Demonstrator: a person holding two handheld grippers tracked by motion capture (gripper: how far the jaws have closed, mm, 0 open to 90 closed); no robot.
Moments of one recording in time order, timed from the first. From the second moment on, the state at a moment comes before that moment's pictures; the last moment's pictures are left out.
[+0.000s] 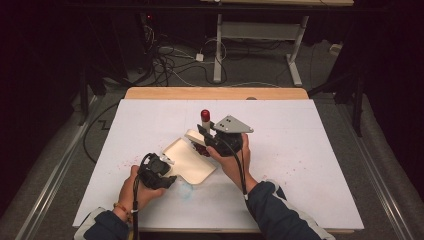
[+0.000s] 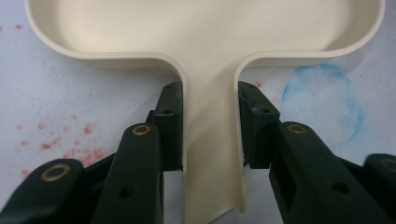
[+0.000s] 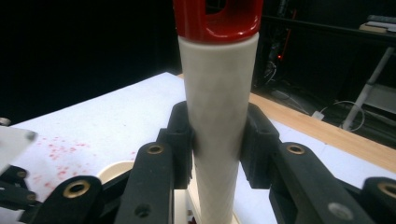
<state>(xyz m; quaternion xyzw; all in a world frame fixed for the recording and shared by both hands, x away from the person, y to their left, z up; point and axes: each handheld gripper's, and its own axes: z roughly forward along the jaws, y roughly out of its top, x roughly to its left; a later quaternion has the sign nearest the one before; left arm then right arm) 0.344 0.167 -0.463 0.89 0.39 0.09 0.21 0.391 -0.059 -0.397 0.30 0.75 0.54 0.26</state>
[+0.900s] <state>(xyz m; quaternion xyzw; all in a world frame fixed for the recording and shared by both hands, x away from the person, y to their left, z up) 0.343 0.162 -0.466 0.88 0.41 0.09 0.22 0.367 -0.039 -0.390 0.29 0.74 0.57 0.22</state>
